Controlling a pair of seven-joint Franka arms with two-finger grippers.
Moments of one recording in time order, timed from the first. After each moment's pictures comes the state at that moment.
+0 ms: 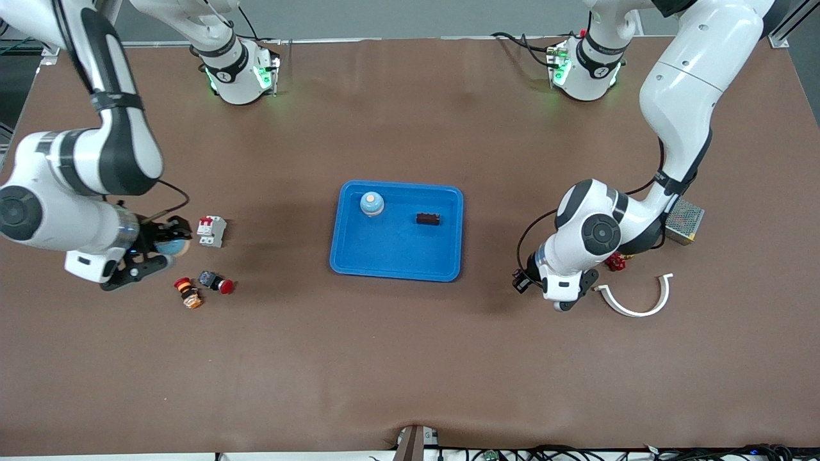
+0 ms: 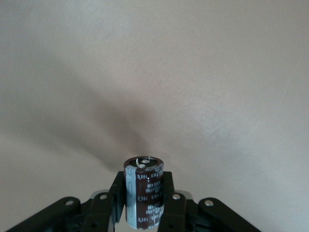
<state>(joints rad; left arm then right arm) 0.07 0.70 -0.49 -1.74 0.22 2.42 -1.34 0.10 0.31 -0.01 -1.73 0.00 1.83 -0.26</state>
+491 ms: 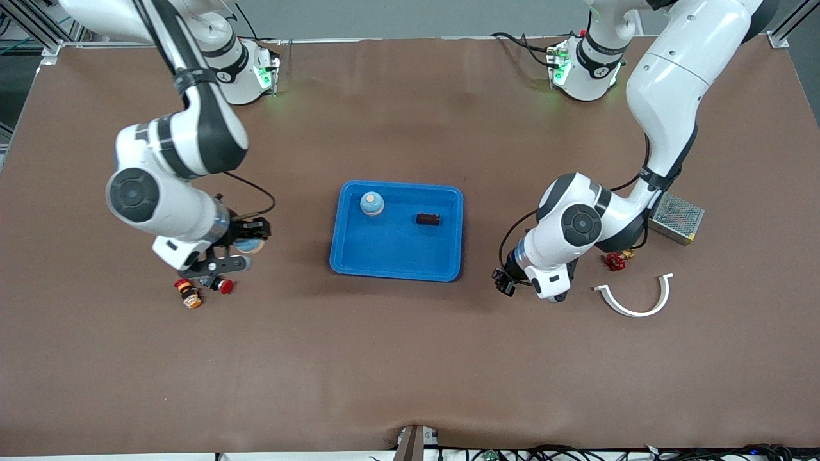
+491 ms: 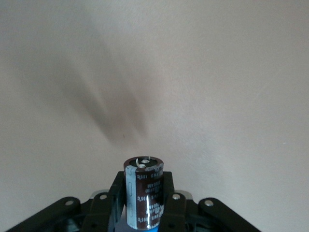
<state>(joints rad) 0.01 0.70 -0.51 -1.69 0.22 2.42 -1.74 0.32 0.33 -0.01 -1.73 0.08 1.94 0.19</state>
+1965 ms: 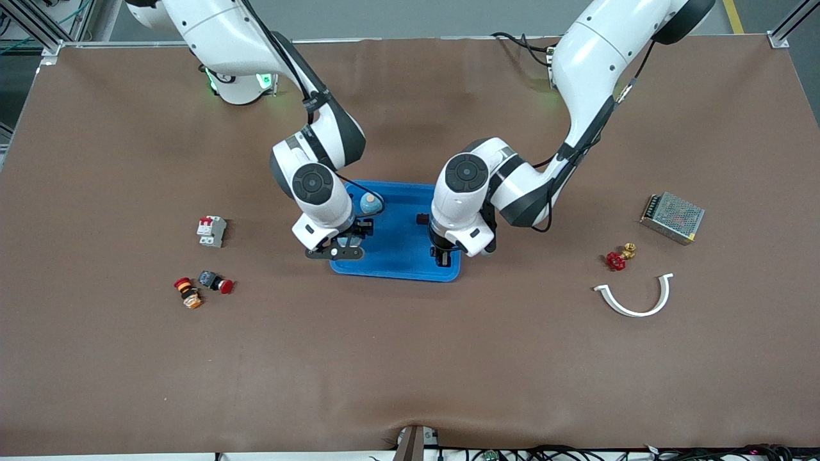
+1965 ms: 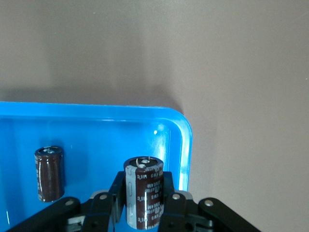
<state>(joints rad) -0.37 0.71 -0.39 -1.55 0.31 2.32 -2.38 0.61 0.57 -0.01 -1.78 0.08 2.29 0.57</state>
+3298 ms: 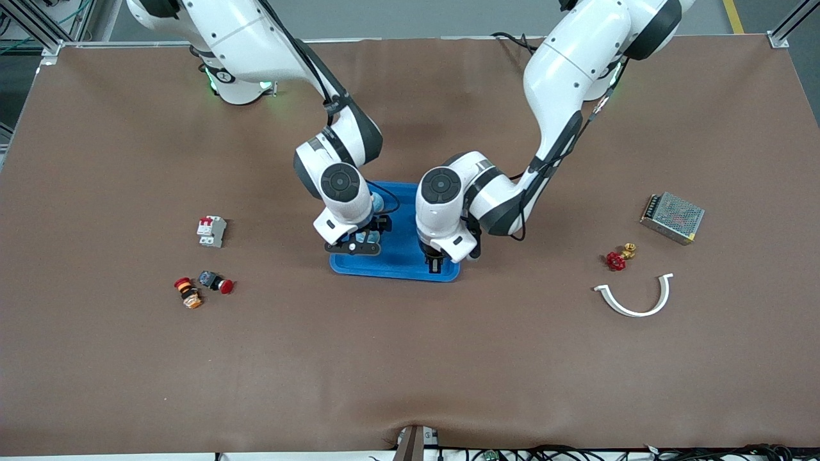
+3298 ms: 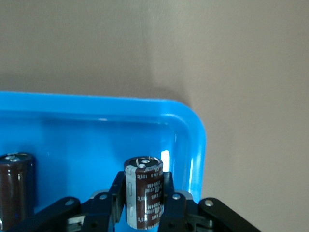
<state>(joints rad) -0.53 0.84 -0.24 -1.43 0.31 2.32 -2.43 0.67 0.56 -0.02 -1.75 0.08 2.20 0.65</state>
